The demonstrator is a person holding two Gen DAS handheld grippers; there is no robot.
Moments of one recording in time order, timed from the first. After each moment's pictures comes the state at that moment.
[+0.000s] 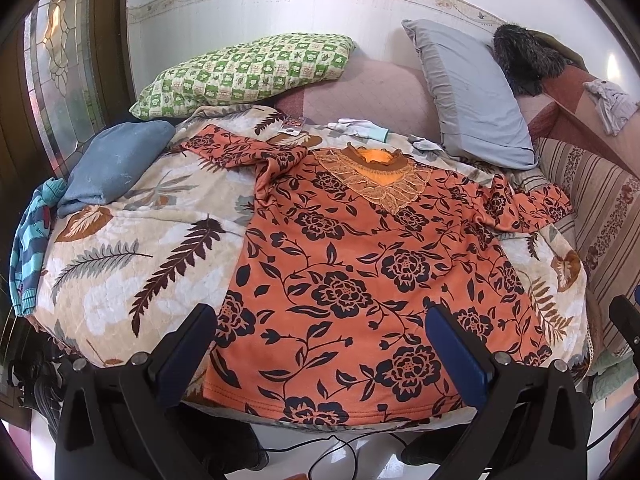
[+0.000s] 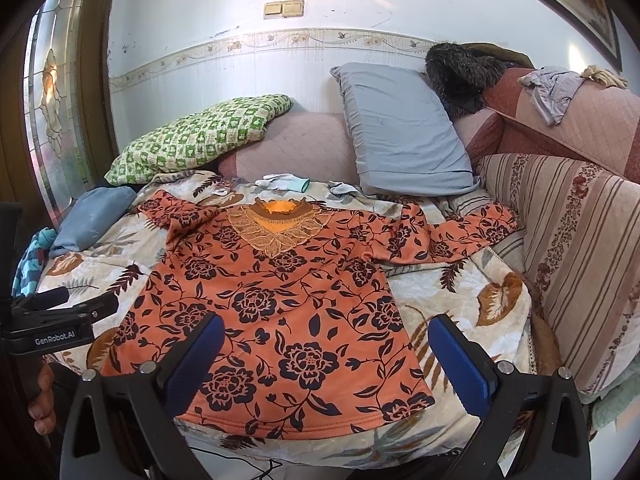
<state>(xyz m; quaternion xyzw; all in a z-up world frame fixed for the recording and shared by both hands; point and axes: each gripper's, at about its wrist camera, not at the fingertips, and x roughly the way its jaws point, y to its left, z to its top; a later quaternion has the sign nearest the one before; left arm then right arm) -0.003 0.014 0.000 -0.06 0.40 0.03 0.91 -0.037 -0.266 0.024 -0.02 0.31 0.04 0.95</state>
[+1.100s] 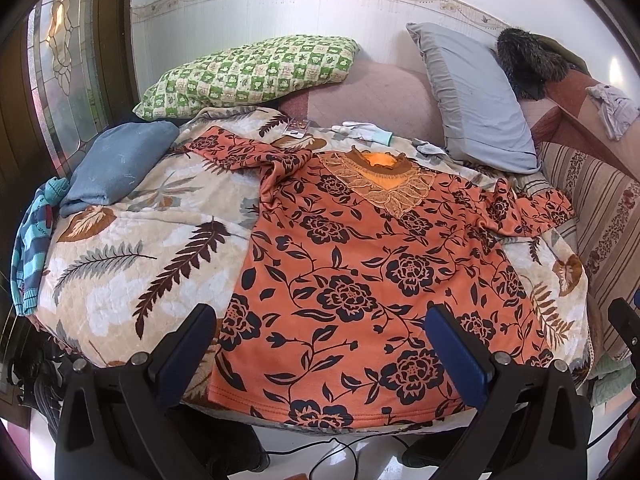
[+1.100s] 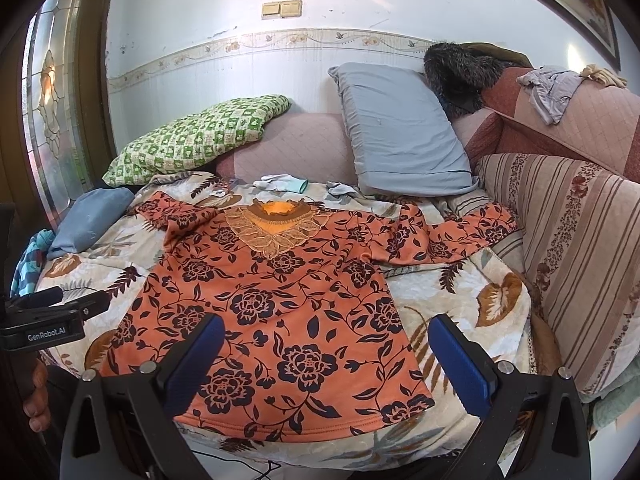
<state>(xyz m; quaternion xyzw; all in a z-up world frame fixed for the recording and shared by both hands) -0.002 0.021 0.000 -0.07 0.40 0.04 0.91 -0.034 -0.264 0.022 -0.02 0.31 0.03 0.95</state>
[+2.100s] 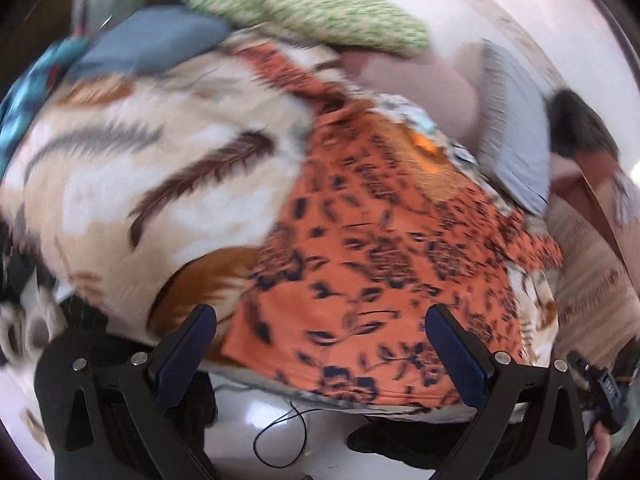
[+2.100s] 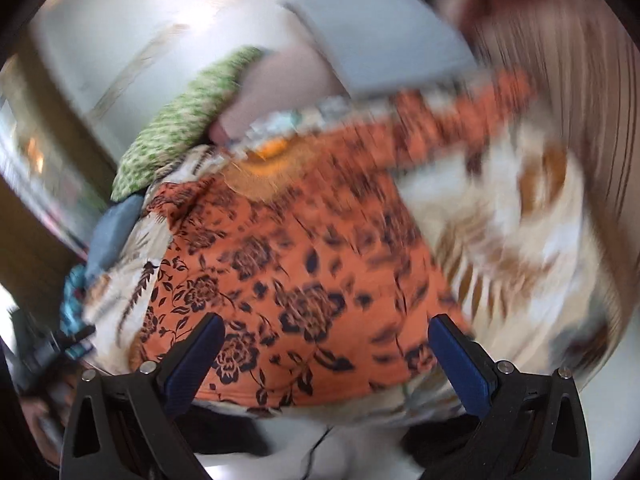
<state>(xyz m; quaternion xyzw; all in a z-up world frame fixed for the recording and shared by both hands) -0.018 0.128 -0.076 -0.26 0.45 0.04 0.85 0.013 -0.357 -0.066 0.17 0.45 0.09 0.87</state>
